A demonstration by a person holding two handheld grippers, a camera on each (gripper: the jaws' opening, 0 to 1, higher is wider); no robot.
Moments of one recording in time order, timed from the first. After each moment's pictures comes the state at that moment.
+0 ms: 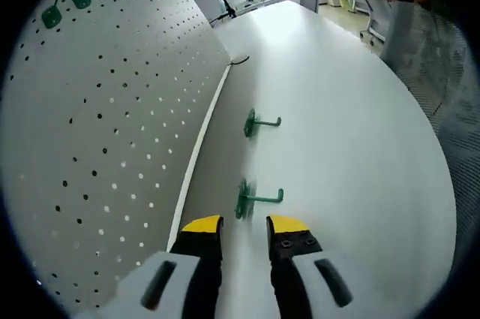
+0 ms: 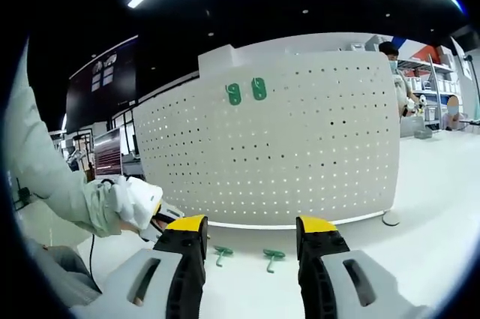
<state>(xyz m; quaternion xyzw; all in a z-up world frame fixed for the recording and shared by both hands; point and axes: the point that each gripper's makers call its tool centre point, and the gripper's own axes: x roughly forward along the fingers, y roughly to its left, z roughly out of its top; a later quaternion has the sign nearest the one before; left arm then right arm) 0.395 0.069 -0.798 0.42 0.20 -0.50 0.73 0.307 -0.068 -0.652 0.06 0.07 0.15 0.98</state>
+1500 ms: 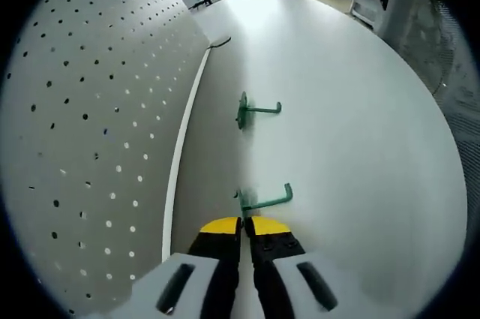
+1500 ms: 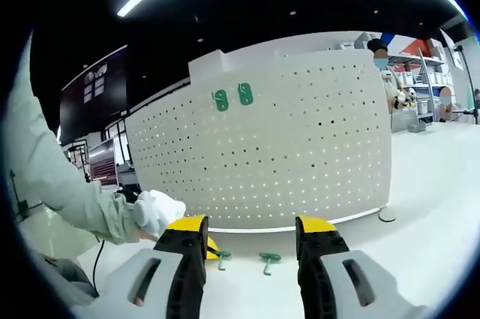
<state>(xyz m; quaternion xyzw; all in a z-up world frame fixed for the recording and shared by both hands) 0.410 0.050 -0.823 0.46 0.23 -0.53 0.68 0.309 -0.079 -0.650 0.09 0.06 0.13 0.99</state>
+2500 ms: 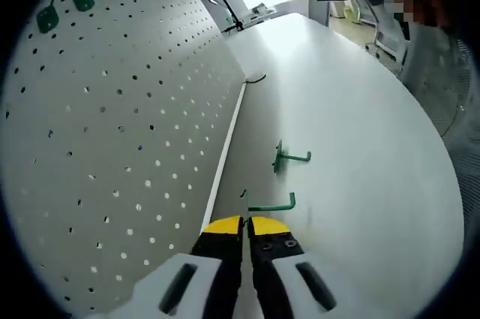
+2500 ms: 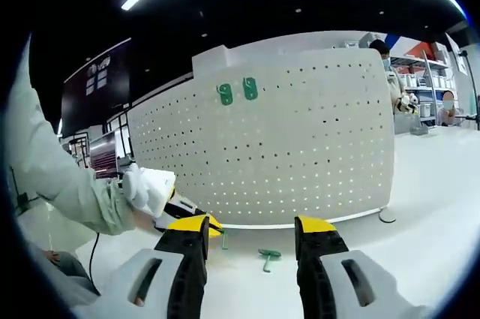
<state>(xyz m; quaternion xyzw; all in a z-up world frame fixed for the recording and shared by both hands) 0.422 0.030 -0.764 0.38 0.15 -0.50 0.76 0.308 -0.075 -0.654 0.07 0.07 0.14 0.99</state>
